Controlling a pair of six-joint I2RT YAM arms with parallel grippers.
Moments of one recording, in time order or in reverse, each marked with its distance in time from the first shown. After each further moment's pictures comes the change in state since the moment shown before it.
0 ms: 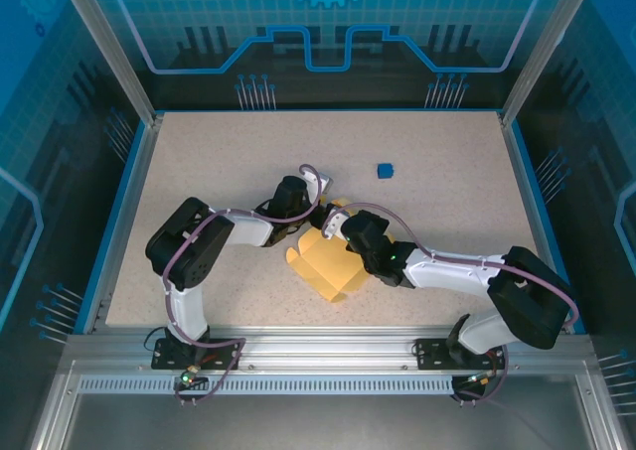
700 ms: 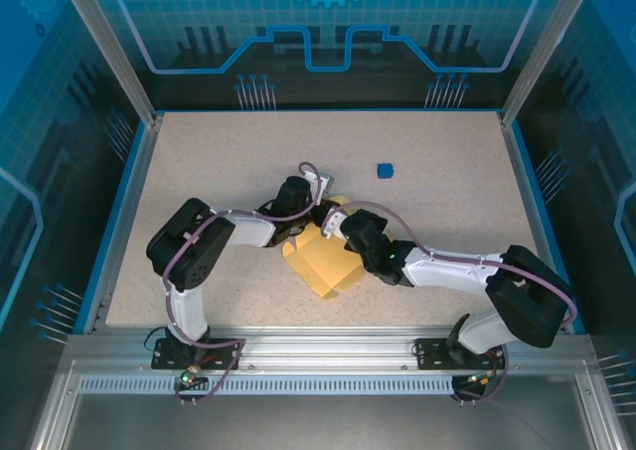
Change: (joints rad) left arm -0.019 -0.002 0.013 -0.013 -0.005 -0.132; right arm -0.003 0.011 0.010 0.005 -0.027 0.011
